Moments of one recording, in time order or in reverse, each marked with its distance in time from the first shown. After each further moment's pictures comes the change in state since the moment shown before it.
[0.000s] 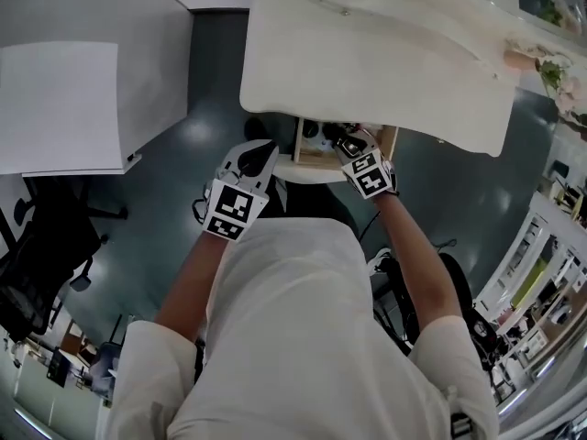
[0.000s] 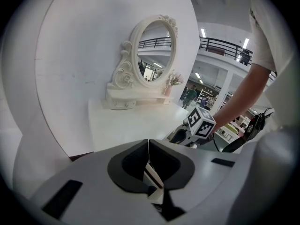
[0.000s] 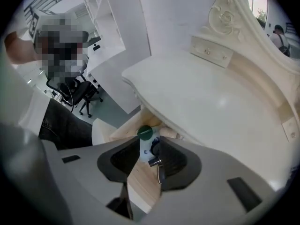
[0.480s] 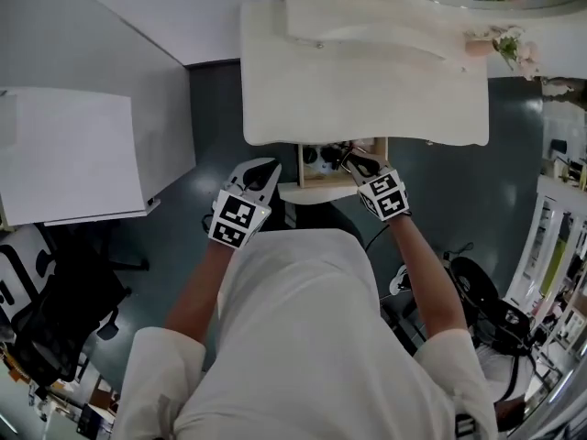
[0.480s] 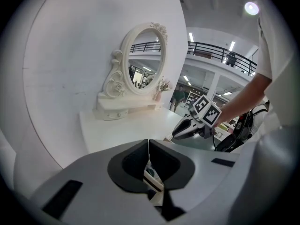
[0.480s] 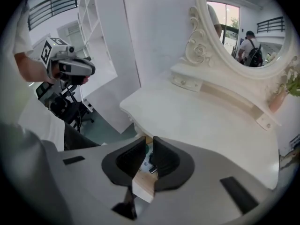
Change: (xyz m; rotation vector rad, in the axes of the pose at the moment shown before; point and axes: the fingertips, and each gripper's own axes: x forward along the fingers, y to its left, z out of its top) left arm -0.021 0.009 0.027 0.081 -0.051 -0.122; right arm -0.087 -0.001 0.038 0.122 -0.209 -0.145
